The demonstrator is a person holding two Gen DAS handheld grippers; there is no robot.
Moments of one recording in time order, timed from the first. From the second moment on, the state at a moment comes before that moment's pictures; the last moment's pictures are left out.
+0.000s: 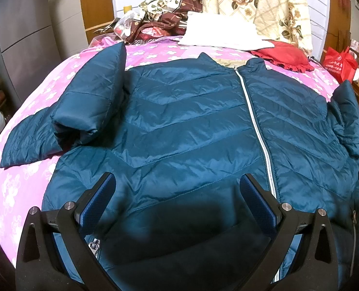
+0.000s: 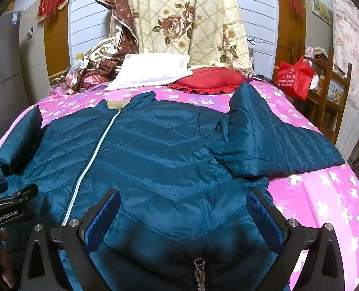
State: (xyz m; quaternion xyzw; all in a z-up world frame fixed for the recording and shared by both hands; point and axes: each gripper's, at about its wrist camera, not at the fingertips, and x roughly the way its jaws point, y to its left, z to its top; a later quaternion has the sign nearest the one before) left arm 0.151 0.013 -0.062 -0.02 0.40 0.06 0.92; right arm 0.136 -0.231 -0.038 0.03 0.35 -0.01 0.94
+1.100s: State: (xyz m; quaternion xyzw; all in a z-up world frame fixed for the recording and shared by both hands) left arm 0.158 0.280 0.009 -0.12 0.41 0.24 0.87; right arm 0.096 -0.225 -0.035 0.03 0.33 0.05 0.94
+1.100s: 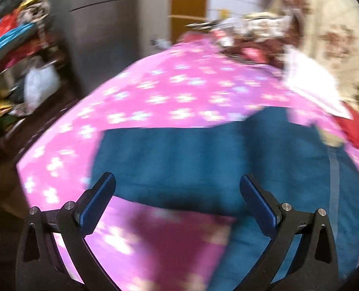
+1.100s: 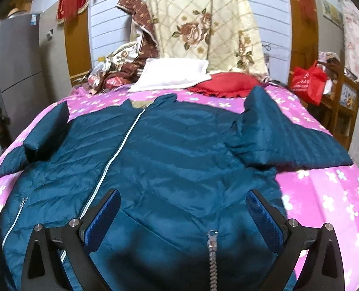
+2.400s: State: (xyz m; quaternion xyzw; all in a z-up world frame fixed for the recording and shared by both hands) left arm 0.095 0.461 -0.040 -0.16 0.39 0.45 0.79; right arm 0.113 -0.241 -0.056 0.04 0.37 -0.01 0.93
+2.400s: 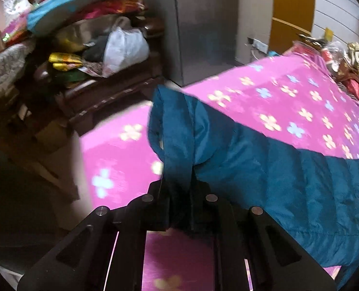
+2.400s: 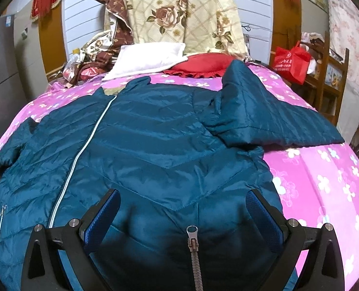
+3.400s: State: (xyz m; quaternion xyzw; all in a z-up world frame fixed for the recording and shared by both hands) left arm 0.269 -0.088 -0.013 -0.08 0.40 -0.15 0.90; right arm 0.099 -0.293 -0.085 0.05 0.46 -0.04 0.89
